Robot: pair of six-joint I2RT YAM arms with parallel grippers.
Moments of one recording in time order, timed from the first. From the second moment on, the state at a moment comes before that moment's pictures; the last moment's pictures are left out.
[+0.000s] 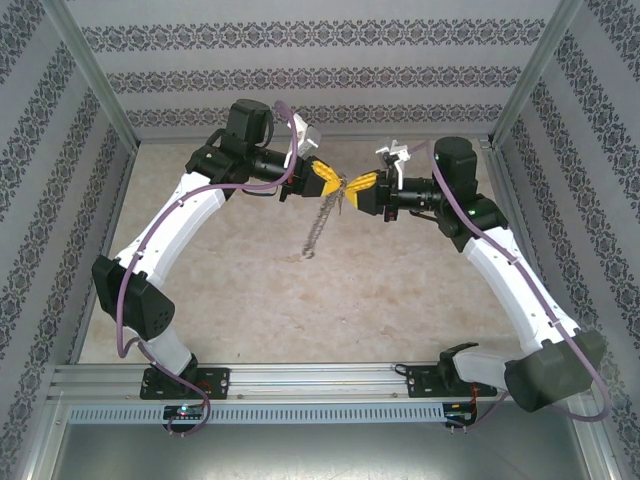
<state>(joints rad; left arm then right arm) -0.44 1.69 1.78 -0.61 1.21 0.30 0.31 1.23 1.23 -0.31 -1.03 0.05</state>
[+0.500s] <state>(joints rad) -0.44 1.69 1.78 -0.61 1.21 0.29 0.22 1.14 1.22 -0.34 -1.05 0.03</state>
